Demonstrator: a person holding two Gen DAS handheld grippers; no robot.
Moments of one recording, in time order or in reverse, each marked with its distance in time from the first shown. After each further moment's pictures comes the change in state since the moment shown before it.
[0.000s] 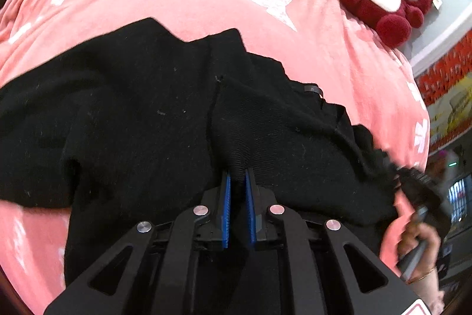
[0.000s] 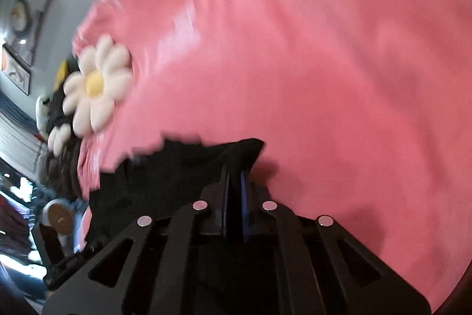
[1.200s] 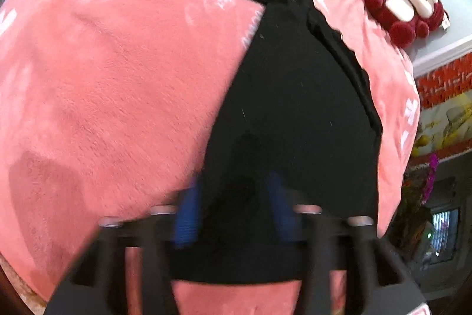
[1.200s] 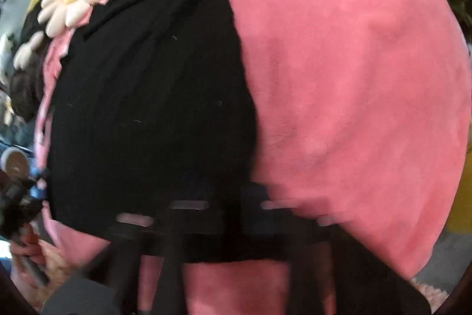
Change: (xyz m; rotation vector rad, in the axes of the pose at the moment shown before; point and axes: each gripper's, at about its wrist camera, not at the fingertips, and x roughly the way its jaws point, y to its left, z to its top) left arm -0.173 0.090 -0.207 -0.240 0.129 -0.013; right arm -0.200 -0.014 -0.273 0.009 0.333 -0.200
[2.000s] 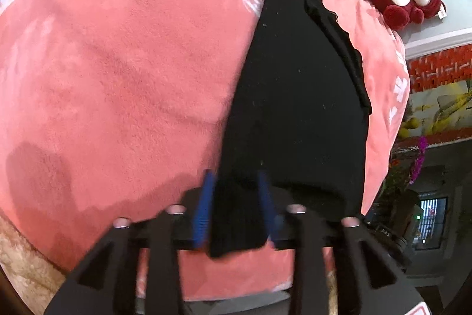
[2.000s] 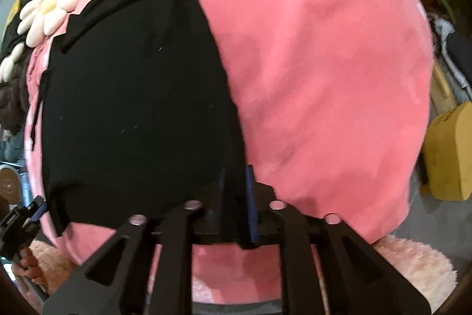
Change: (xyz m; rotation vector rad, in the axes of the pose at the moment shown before) left arm -0.022 0.009 -0.034 0.001 0.108 -0.023; right arm -0.003 -0.002 -0.031 0.042 0.087 -0.149
